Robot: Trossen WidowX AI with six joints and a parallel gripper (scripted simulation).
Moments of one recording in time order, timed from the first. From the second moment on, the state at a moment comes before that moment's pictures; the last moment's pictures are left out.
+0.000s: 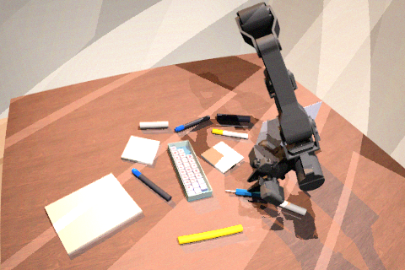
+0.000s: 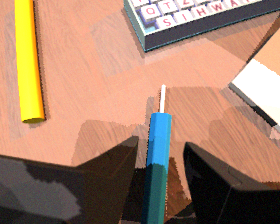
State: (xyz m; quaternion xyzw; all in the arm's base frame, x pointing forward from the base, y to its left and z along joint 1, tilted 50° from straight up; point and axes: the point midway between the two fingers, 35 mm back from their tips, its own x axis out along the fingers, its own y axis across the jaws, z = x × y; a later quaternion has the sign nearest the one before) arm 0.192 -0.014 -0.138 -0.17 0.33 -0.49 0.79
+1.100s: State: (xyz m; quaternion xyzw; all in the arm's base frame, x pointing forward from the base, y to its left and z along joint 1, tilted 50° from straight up) arm 0.191 -0.031 -0.152 -0.17 0.33 -0.49 0.79
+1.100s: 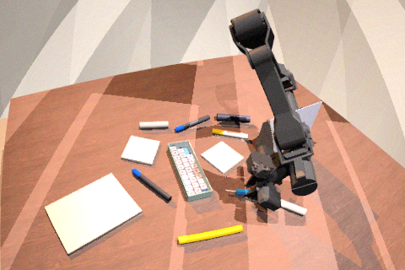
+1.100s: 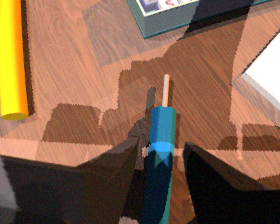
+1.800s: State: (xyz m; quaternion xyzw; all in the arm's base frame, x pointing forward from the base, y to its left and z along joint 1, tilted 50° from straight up) arm 0.189 -0.039 -0.158 -0.18 0.33 -0.49 0.79
